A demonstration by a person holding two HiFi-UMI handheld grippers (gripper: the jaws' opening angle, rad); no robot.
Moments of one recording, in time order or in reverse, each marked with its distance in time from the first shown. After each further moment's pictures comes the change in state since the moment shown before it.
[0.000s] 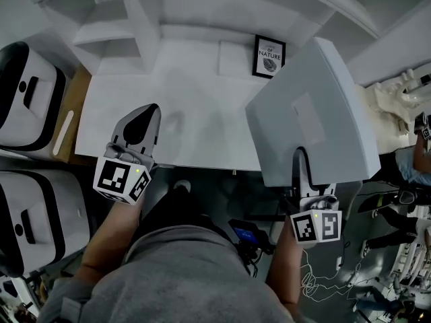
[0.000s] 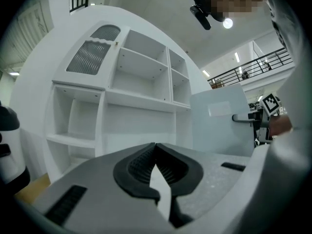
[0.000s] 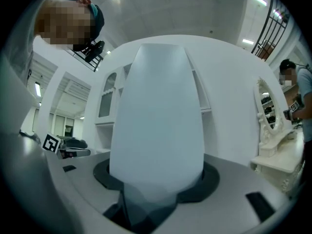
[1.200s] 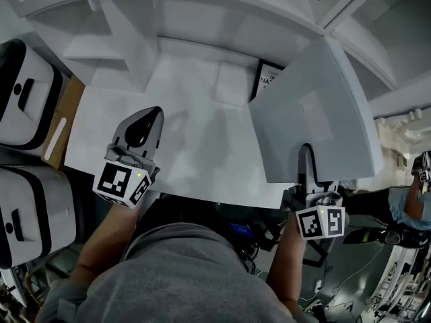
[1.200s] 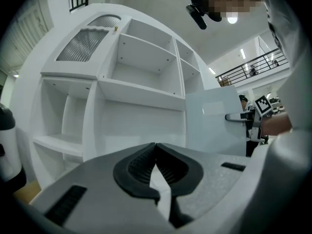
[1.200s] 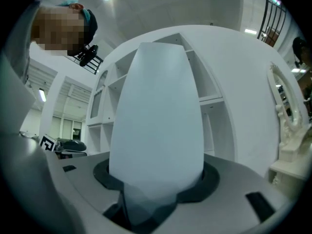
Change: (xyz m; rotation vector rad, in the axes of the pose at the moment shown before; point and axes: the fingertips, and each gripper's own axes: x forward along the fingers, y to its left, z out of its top) left arm 0.103 0.018 0.009 -0.009 0.014 0.066; right arm 0.133 -0.079 0.012 0.021 0.005 0.100
